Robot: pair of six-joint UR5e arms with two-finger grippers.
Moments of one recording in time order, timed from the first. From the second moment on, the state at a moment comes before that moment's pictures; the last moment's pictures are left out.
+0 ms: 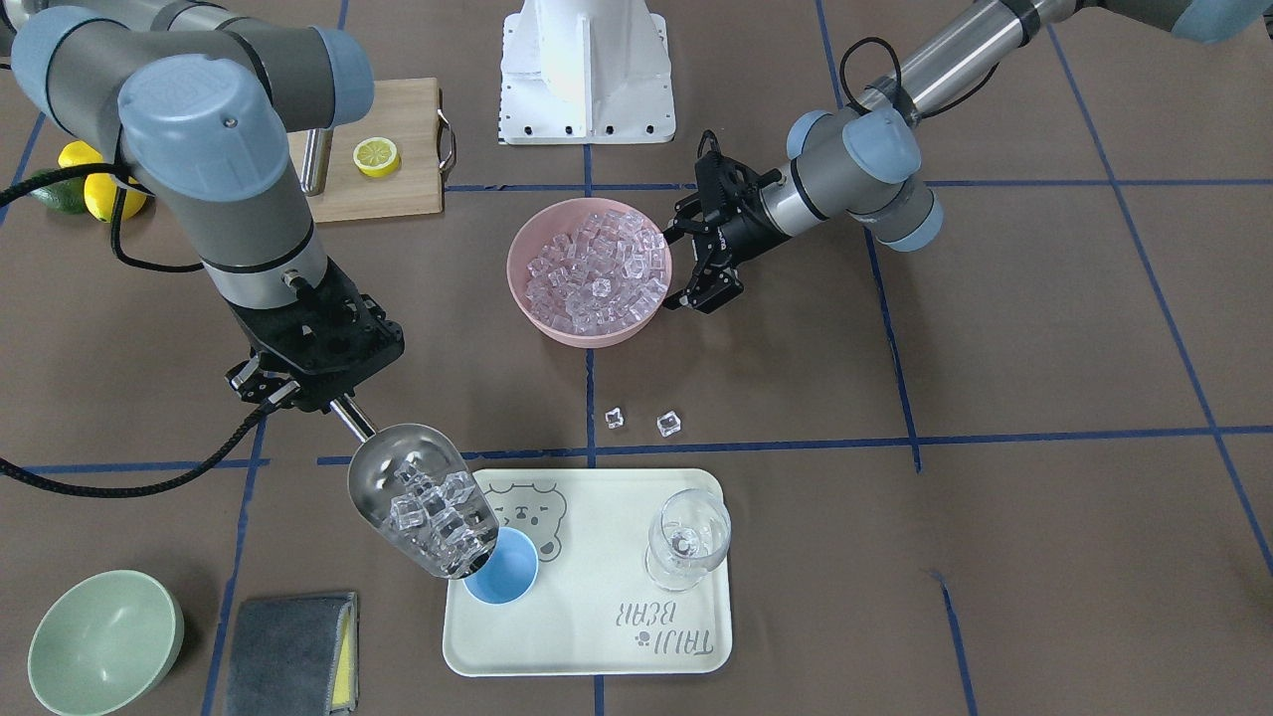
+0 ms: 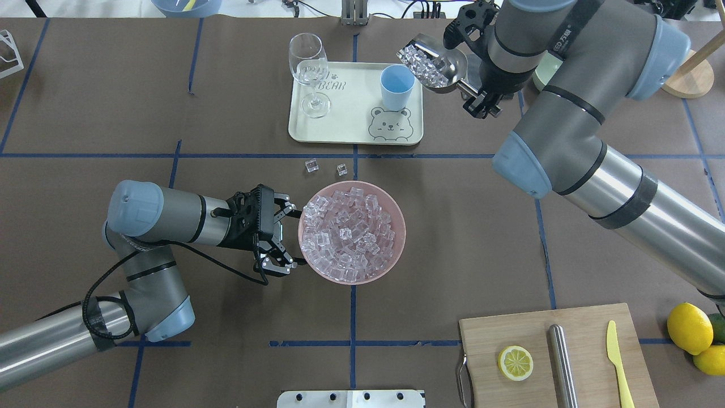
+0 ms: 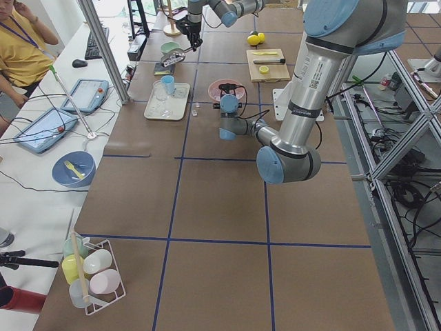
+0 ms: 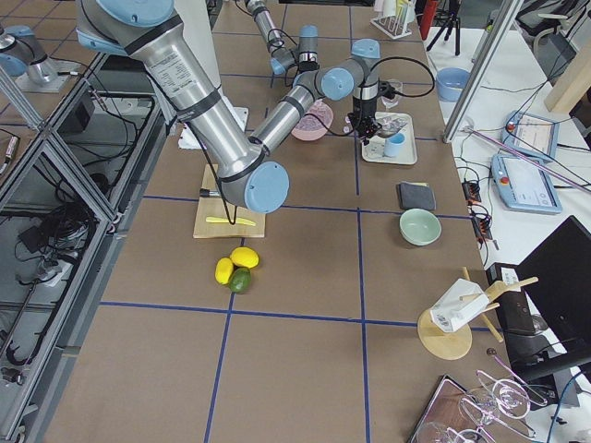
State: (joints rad) left arm -0.51 -2.02 -1.42 -2.87 -2.02 -0.04; right arm 0.87 -0.89 1.68 -1.78 1.96 0.15
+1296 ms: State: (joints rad) left arm -0.51 -2.02 -1.42 -2.87 -2.02 -0.03; right arm 0.91 -0.65 1.48 -2.20 2.00 -0.10
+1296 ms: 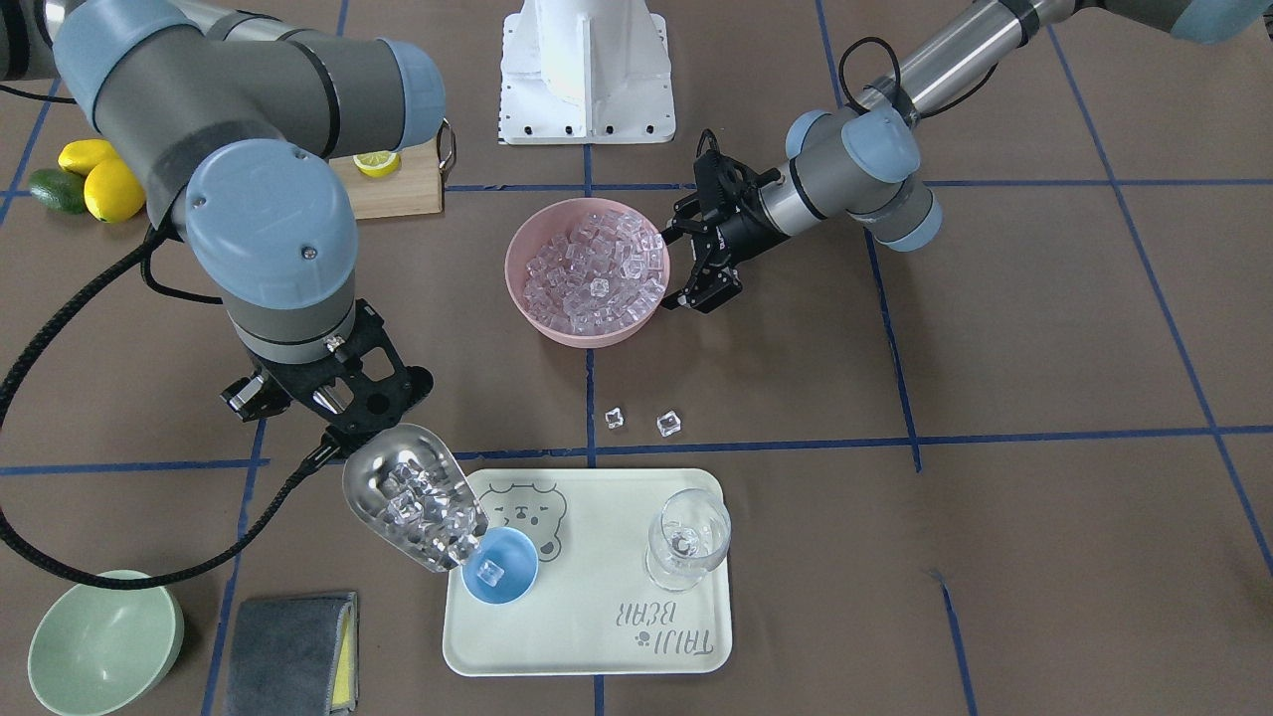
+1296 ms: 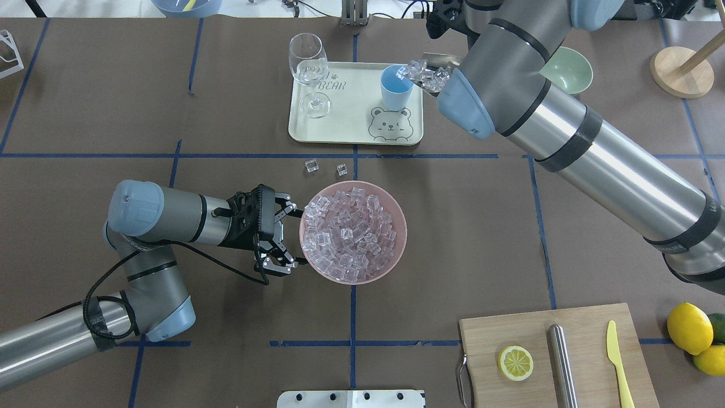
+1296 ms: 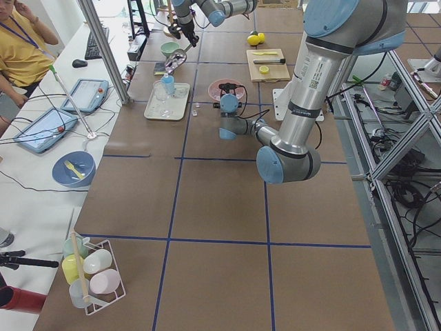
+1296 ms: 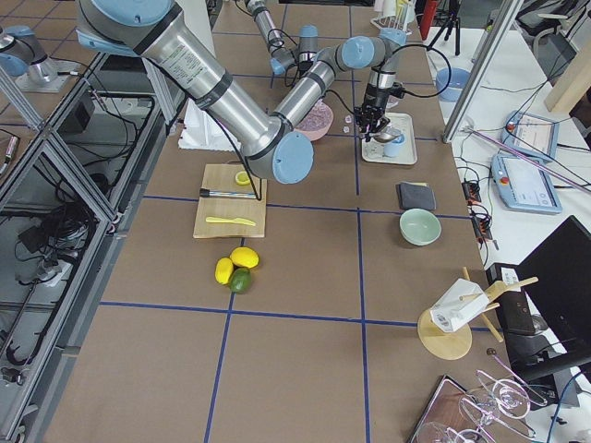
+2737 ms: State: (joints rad) left arm -0.51 -2.02 -1.42 -2.87 -2.02 -0.03; right arm 0.93 -0.60 1.44 -2.28 2.01 -0.18
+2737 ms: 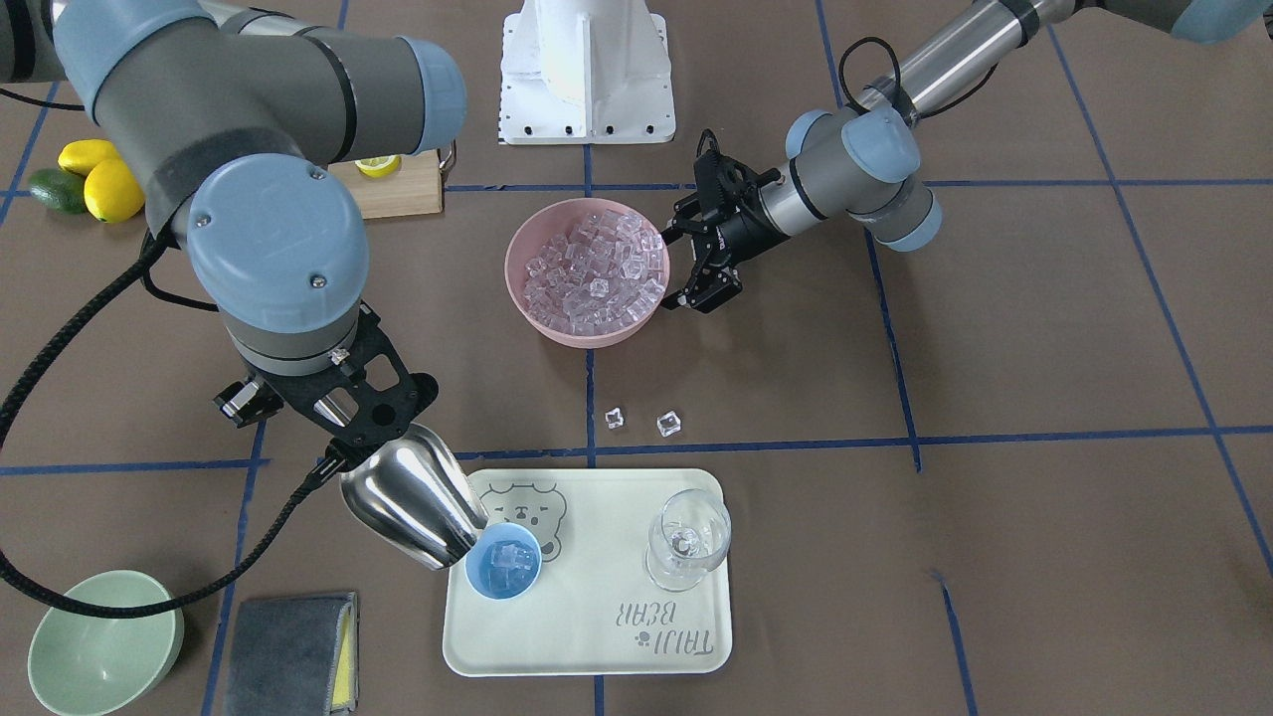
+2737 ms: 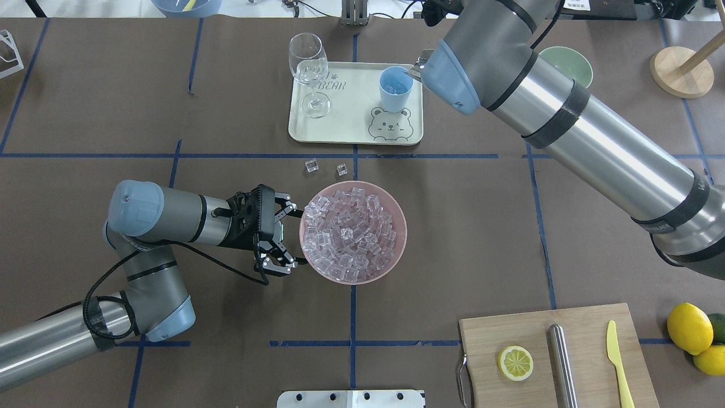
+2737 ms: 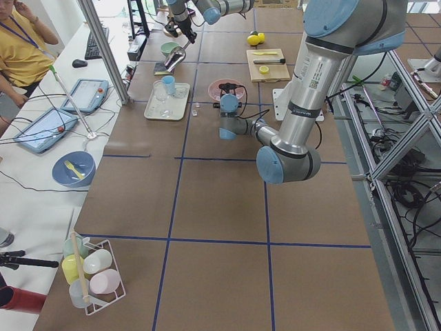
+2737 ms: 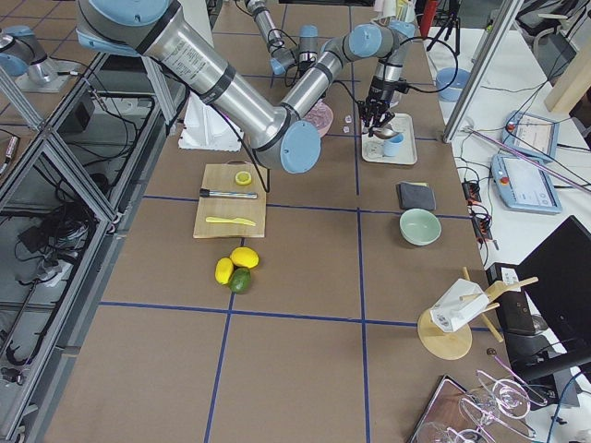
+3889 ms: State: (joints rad) left arm -0.53 -2.01 -1.42 -2.87 -2.02 -0.03; right arm 1.03 -0.76 1.74 -2.37 2.20 0.10
